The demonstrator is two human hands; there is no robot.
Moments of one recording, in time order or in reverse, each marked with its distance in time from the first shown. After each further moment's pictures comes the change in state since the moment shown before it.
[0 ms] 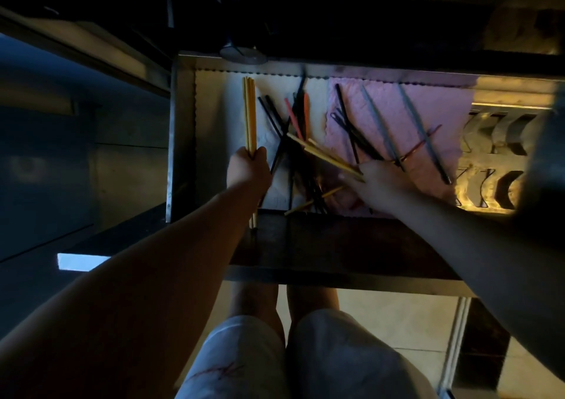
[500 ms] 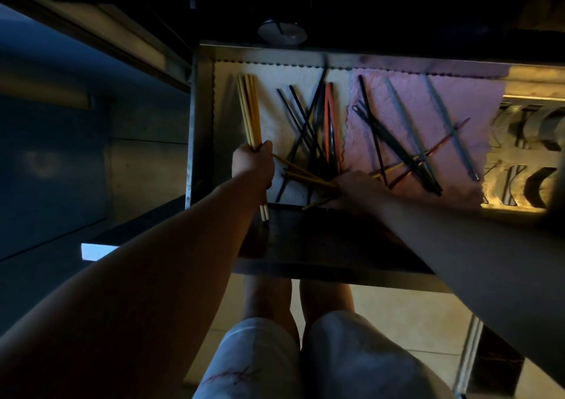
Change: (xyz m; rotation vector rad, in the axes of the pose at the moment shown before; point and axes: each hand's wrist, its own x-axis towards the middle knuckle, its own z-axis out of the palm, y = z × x) left_hand 0.013 -0.013 -0.014 -0.265 0.009 -0.188; right_hand 0.015 -0.044 0.047 -0.064 -0.315 -0.143
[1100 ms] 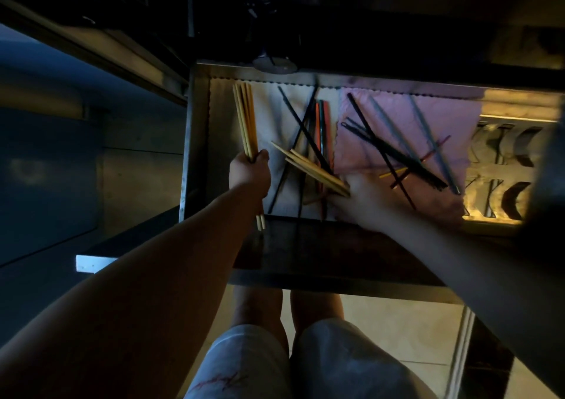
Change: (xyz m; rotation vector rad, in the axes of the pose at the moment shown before) left_hand -0.004 0.008 0.005 -0.018 -0.001 0.043; right_hand -0.043 -0.004 -0.029 0.217 0.351 -0.029
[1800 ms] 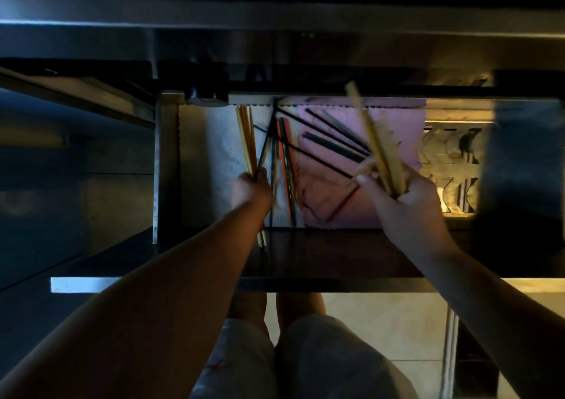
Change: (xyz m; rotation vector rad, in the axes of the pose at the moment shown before) left_hand -0.047 0.012 0.048 0.240 -0.003 0.066; right_hand -0.085 0.015 -0.081 0.455 0.577 -0.056
